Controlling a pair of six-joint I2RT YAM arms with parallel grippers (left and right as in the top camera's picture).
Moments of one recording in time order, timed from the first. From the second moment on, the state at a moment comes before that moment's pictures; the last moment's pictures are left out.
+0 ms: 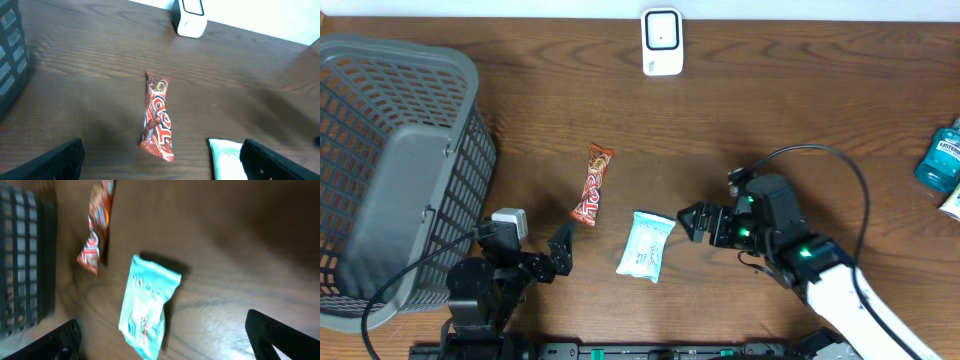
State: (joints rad) left arm -0.02 0.22 0.26 -0.45 0.31 -0.23; right arm 0.45 1.13 0.58 -0.32 -0.37 0.68
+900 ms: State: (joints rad) left arm -0.02 0.22 0.26 -0.45 0.31 -0.23; right arm 0.54 1.73 0.63 -0.14 -0.91 0.82
